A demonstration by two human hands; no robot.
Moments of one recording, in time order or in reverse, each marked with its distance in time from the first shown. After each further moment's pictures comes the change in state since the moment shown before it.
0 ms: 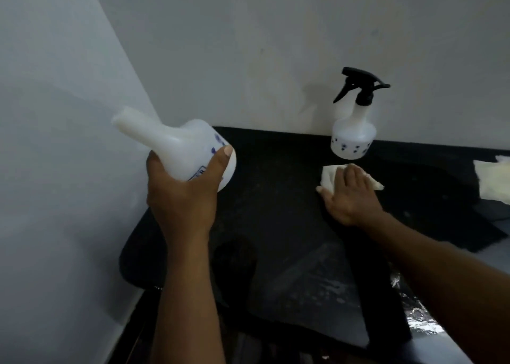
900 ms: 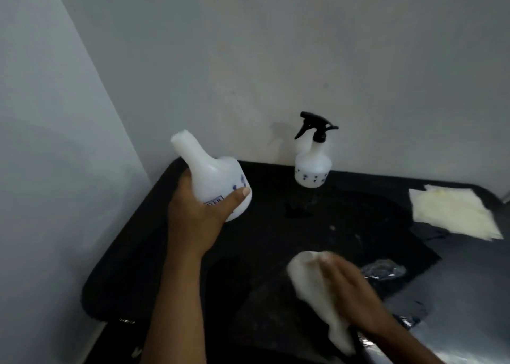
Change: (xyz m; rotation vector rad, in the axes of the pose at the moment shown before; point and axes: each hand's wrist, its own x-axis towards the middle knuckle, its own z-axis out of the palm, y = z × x) left_hand -0.009 0.007 0.028 -0.057 -0.446 0.018; right_hand -0.176 -0.004 -0.051 1.314 0.006 0.076
